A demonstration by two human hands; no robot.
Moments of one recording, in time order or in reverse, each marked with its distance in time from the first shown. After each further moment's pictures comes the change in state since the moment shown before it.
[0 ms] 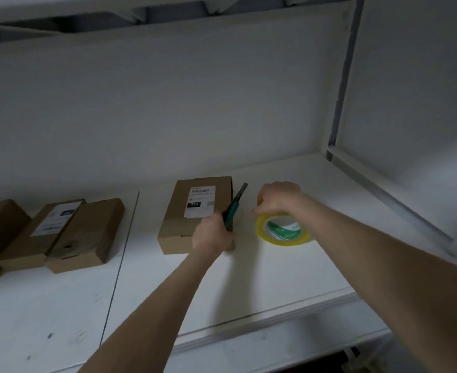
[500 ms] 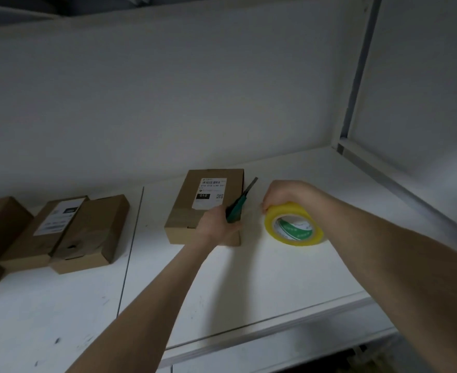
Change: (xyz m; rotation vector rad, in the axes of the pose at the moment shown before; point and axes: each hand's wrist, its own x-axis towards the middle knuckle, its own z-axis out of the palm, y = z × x) left_hand 0.024 -0.016 -0.017 -0.105 -0.102 0.094; right_hand 0.046 -0.008 0.006 0.195 -0.210 0.056
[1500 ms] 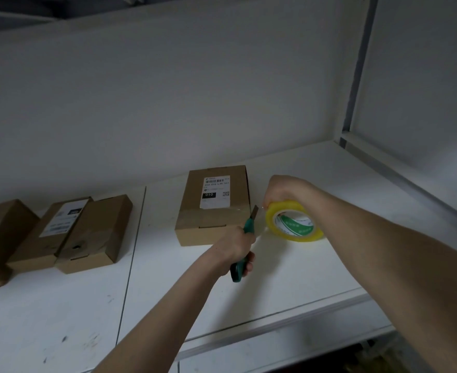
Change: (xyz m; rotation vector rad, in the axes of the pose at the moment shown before) left_hand -0.063 0.036 0.002 -0.603 -0.401 -0.313; right_hand 0.006 -0.001 0.007 0.088 0.077 0.050
